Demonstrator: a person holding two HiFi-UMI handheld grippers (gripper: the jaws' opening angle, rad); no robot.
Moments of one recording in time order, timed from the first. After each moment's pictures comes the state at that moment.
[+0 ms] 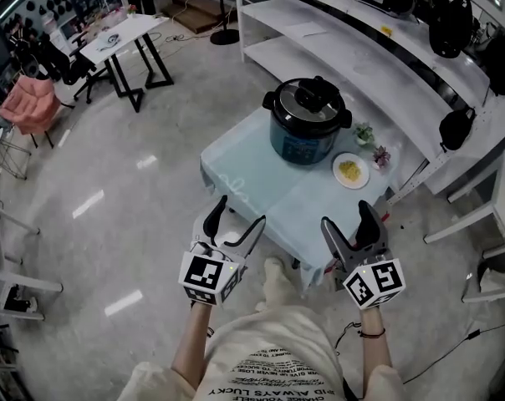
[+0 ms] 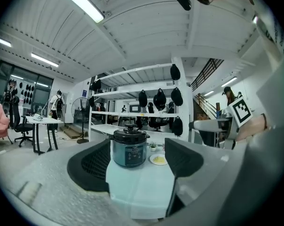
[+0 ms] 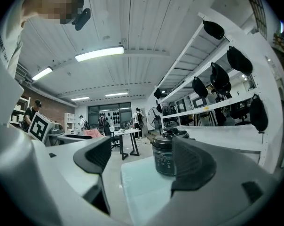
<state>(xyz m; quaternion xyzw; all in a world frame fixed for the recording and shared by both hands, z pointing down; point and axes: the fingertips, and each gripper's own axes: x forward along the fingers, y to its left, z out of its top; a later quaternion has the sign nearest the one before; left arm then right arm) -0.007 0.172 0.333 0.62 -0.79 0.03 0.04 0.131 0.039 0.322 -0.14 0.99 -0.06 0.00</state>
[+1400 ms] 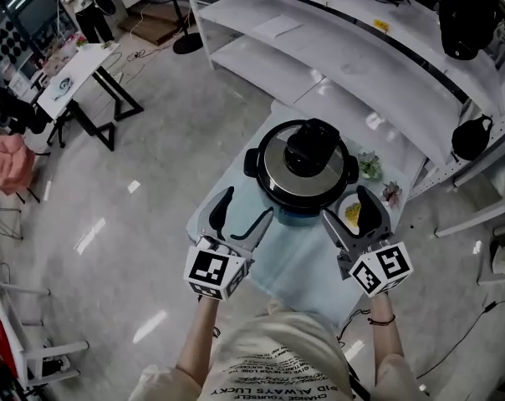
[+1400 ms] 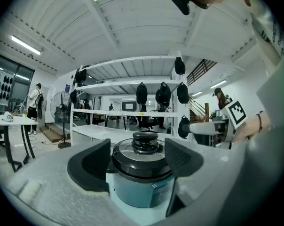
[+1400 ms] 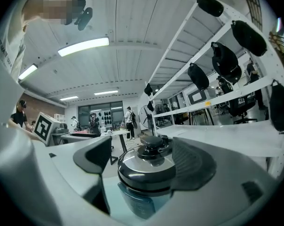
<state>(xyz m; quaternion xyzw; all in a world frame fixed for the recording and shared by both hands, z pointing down) -0.175 -0.047 0.330 0.69 -0.72 0.04 0.04 -0.040 -0.145 0.328 -0.17 0.98 -0.08 0.00</state>
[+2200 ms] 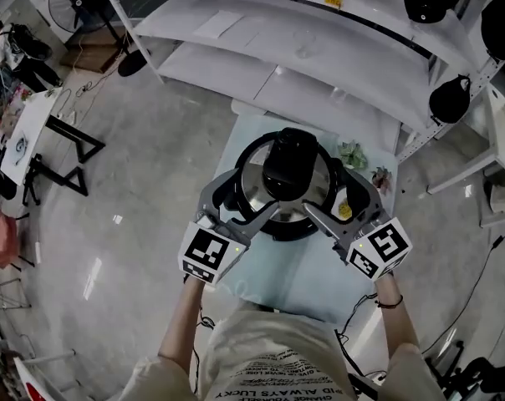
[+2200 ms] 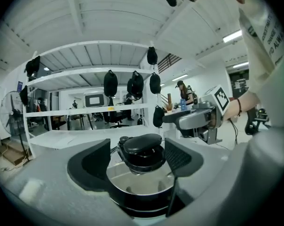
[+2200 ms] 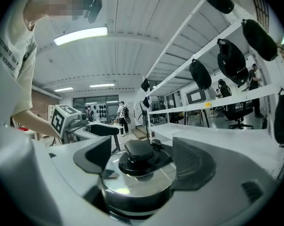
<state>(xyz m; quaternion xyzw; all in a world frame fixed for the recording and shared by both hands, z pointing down) -0.184 -0.164 0.331 0.84 -0.53 0.13 0.01 -0.090 -0.197 0.323 -0.20 0.98 -0.05 -0.04</state>
